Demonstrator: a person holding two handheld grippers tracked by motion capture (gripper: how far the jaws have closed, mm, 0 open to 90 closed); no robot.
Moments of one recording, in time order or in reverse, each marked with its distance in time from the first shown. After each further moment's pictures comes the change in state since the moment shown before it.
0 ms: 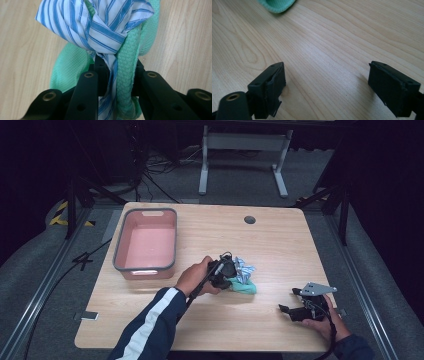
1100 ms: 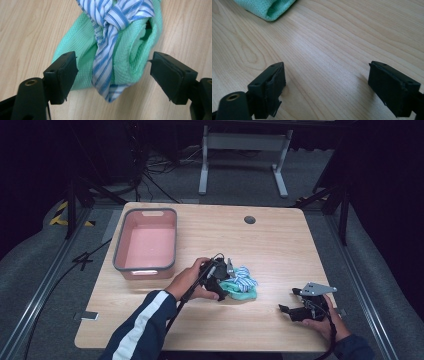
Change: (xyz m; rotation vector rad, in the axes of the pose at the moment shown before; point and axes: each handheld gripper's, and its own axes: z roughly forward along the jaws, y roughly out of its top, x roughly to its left) left arm -0.005 -0.022 -0.019 -0.062 0.040 -0.041; right arm 0.000 0.000 0.000 0.000 0.000 0.000
